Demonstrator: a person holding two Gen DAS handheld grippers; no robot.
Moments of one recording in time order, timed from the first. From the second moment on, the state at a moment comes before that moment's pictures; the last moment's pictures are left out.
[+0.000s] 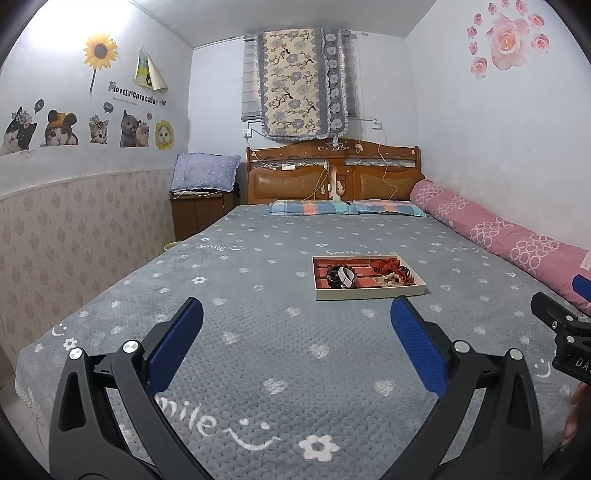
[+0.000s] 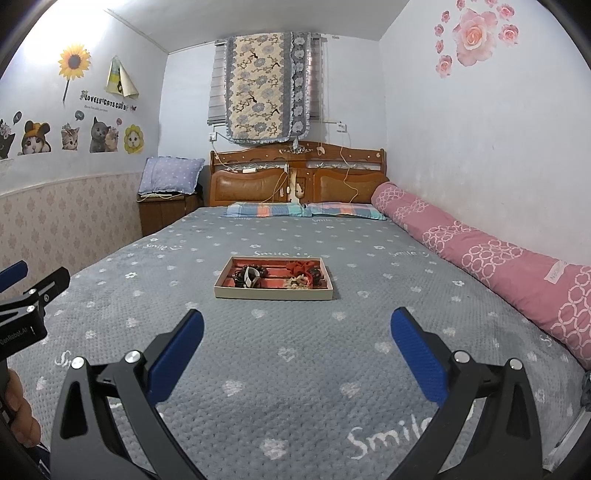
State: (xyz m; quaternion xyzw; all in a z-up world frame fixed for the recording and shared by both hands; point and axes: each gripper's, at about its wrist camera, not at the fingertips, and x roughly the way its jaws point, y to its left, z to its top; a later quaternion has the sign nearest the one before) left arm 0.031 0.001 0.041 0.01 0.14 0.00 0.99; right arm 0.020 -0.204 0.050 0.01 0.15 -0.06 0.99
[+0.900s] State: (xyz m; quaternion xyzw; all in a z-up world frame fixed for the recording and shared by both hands) left arm 0.034 0.002 0.043 0.01 0.15 -0.01 0.99; right arm 0.020 -0.205 0.048 0.01 0.16 -0.06 0.99
